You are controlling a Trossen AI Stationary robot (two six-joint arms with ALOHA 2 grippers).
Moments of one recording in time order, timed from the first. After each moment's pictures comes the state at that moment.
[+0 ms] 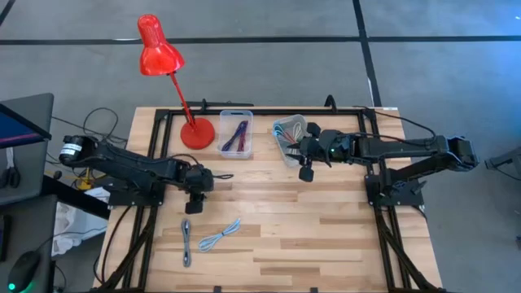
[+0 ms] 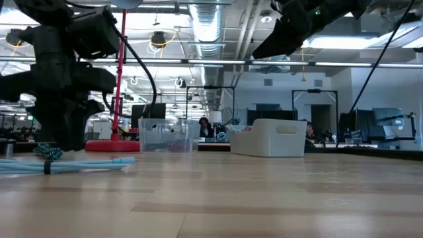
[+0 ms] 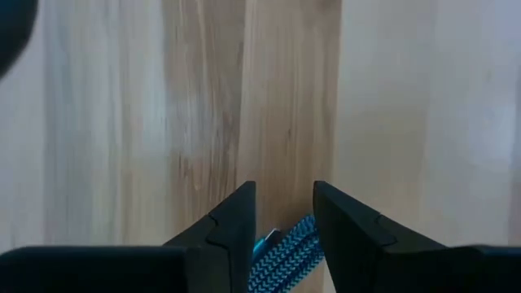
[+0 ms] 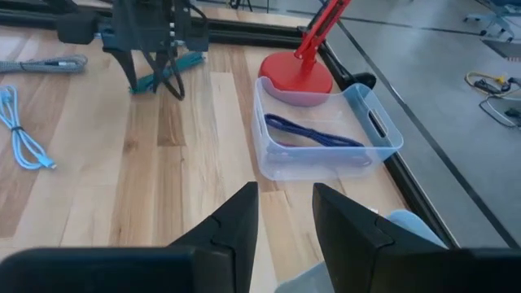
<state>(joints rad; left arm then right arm) -0.09 1.06 0.49 -0.53 -0.01 -0.06 -0.10 1.19 0.82 -0.11 0.18 -0.14</state>
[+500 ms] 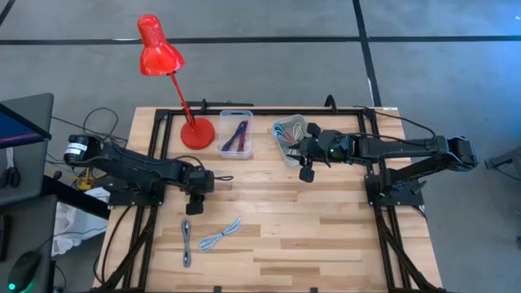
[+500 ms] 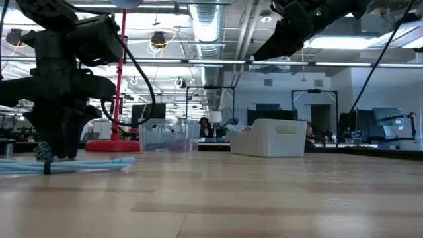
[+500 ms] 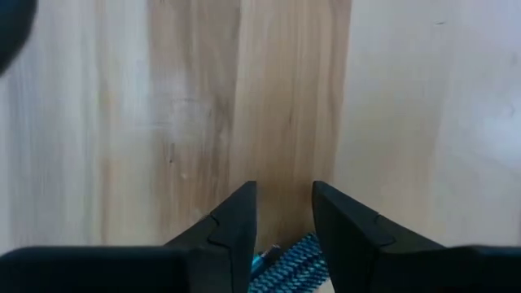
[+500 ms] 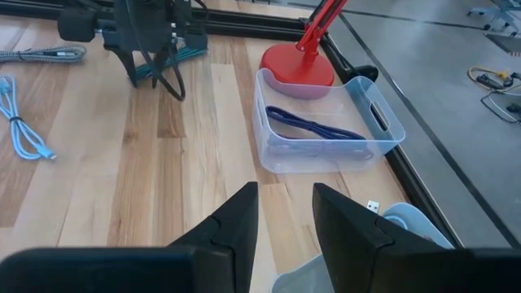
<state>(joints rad) -0.09 1.12 0.49 -0.53 0.01 -0.09 -0.11 1.19 0.82 -0.13 0.18 -0.14</state>
